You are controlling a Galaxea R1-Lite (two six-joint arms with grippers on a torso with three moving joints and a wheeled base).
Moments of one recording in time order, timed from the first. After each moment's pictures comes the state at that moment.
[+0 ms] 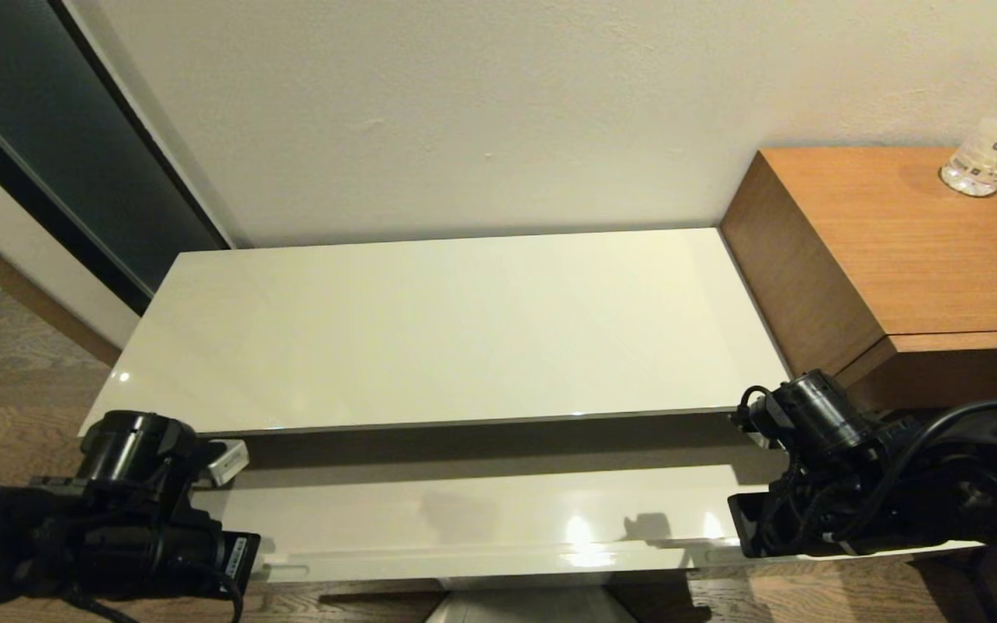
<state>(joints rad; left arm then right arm) -0.04 1.71 -0.50 -0.14 -0.17 0.06 0.45 1.79 -0.74 0.05 -0.17 0.34</state>
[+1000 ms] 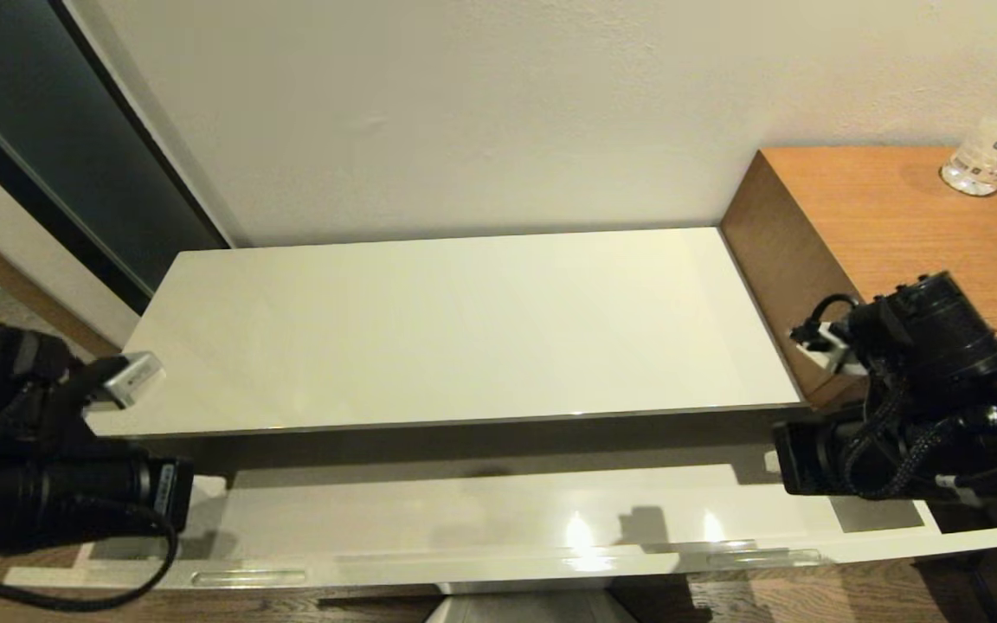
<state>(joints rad) 0.00 1.37 -0.71 0.15 -0.23 -0.04 0.47 1.52 -0.92 0.27 -0.17 0.37</state>
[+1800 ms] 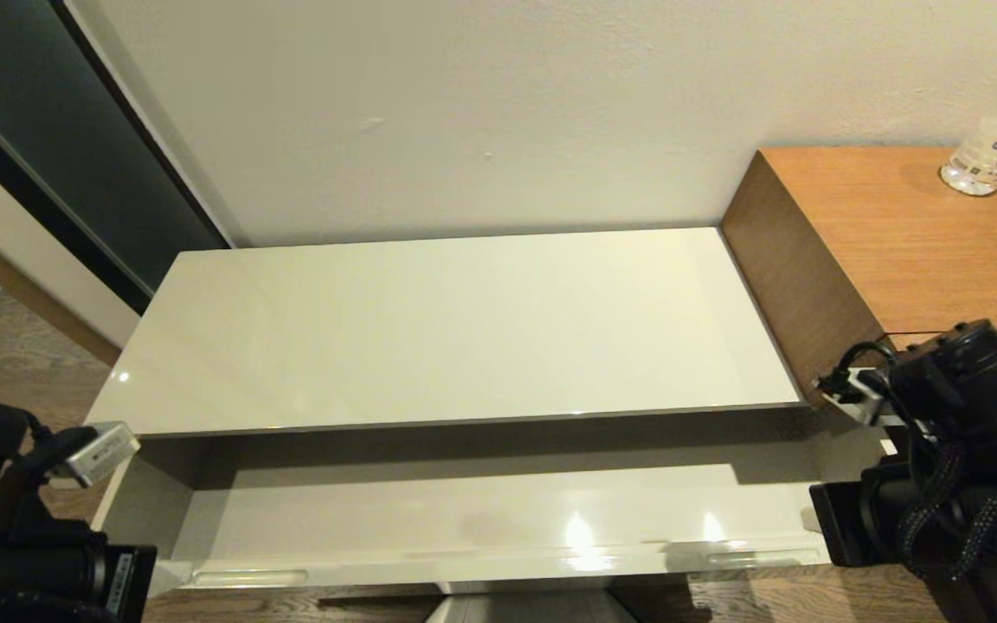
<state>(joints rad) 0.00 1.24 -0.59 0.31 -0.24 0.00 0.52 1.44 -0.80 0.34 -0.18 0.38</state>
